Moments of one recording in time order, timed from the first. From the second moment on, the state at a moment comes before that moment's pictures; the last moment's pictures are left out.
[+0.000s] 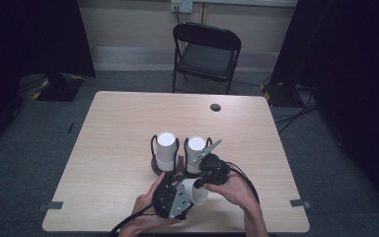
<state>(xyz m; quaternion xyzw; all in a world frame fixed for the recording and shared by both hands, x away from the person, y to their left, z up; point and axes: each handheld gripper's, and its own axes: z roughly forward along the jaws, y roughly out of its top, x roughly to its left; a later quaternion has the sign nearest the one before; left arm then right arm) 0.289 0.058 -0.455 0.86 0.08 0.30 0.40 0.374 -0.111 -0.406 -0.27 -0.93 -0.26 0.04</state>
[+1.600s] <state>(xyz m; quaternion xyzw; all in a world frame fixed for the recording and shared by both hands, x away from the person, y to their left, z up) 0.295 0.063 -0.447 0.82 0.14 0.26 0.49 0.374 -0.103 -0.408 -0.29 -0.91 -0.30 0.06</state>
